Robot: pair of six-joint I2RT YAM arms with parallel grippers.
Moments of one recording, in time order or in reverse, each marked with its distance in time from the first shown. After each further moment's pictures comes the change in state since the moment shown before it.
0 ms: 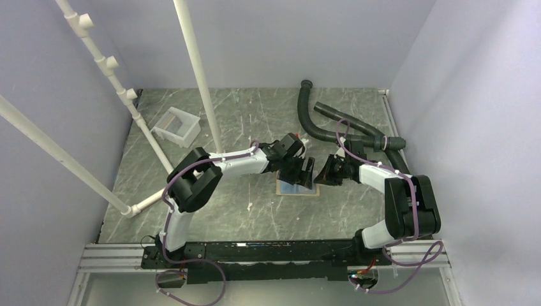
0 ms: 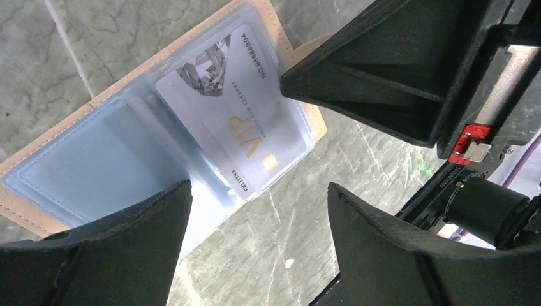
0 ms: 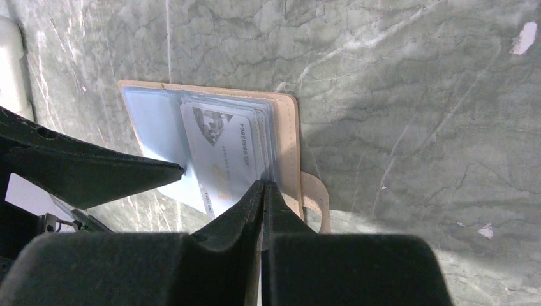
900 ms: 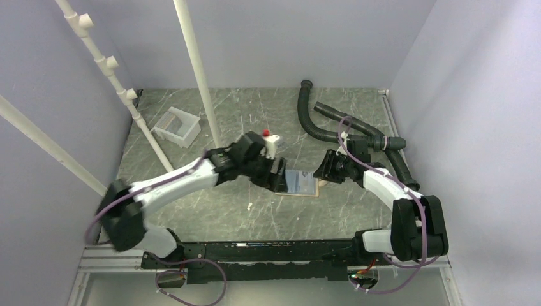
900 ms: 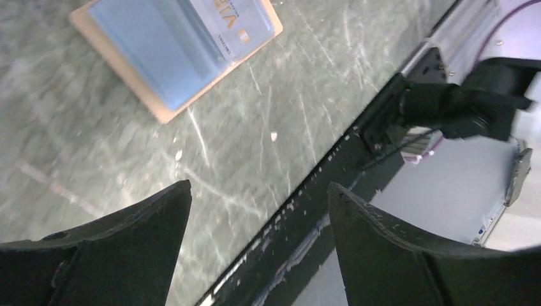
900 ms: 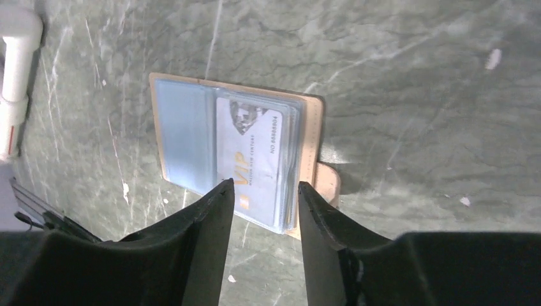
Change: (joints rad) left arm 0.042 -0.515 -0.320 -0.092 0.025 0.077; right arm 0.014 -0.164 -0.004 -0.058 0.062 -0.053
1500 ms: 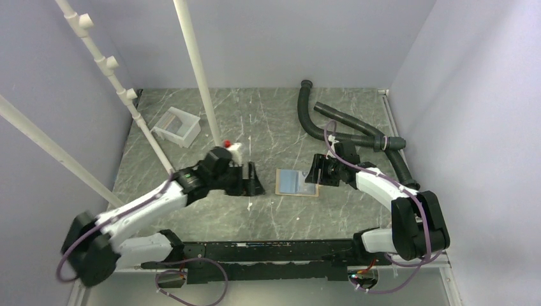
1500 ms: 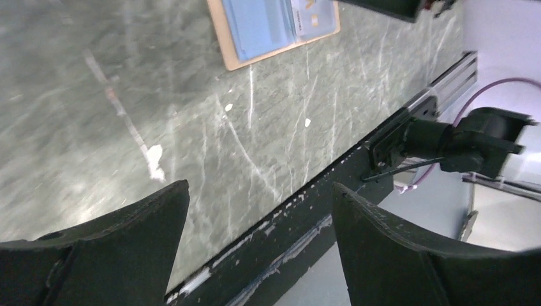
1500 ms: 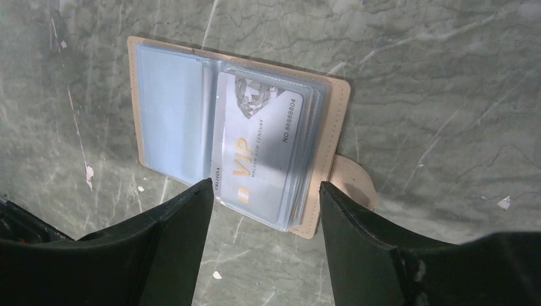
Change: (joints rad) left arm 0.153 -0.508 -0.393 0.008 -0.054 -0.212; right arm 0.141 0.013 0.006 -0.020 0.108 -0.047
